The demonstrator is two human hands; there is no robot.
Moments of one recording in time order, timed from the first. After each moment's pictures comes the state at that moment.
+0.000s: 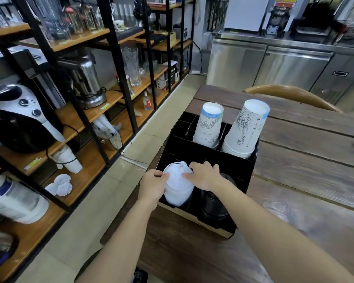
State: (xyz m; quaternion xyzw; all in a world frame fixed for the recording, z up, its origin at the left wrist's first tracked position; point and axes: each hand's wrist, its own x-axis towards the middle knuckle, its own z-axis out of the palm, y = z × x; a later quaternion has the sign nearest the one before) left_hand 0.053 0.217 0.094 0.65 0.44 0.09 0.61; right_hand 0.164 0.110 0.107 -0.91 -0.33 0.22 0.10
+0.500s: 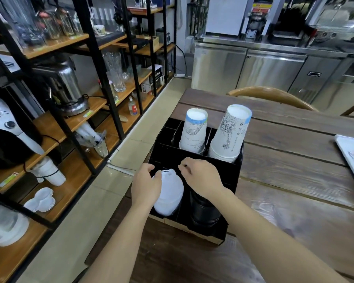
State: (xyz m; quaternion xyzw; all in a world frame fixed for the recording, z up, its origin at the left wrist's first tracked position) left_hand 0.078 0.212 0.106 0.79 0.38 0.15 0.46; right_hand 0.165 0.088 0.128 -0.90 -0.36 0.00 0.24
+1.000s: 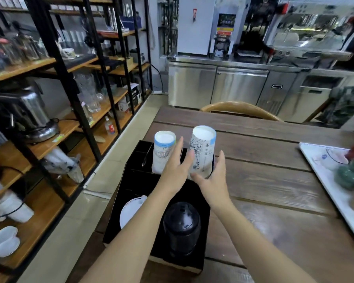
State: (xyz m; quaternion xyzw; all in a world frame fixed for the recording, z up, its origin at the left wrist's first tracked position) left_hand 0.196 0.138 0.162 0.75 0.08 0.11 0.64; right_hand 0.216 0.026 0.136 -0.78 -0.08 0.04 0.62
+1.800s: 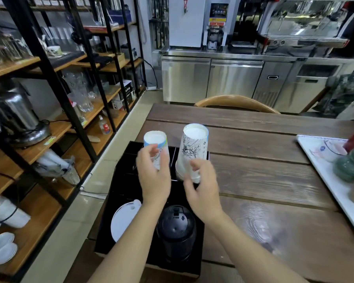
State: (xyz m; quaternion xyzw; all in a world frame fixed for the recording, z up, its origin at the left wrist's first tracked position) left_hand 0.186 0.143 0.155 0.72 0.19 0.36 0.56; right_hand 0.202 0.033 0.133 -0.80 -0.23 -0.20 0.52
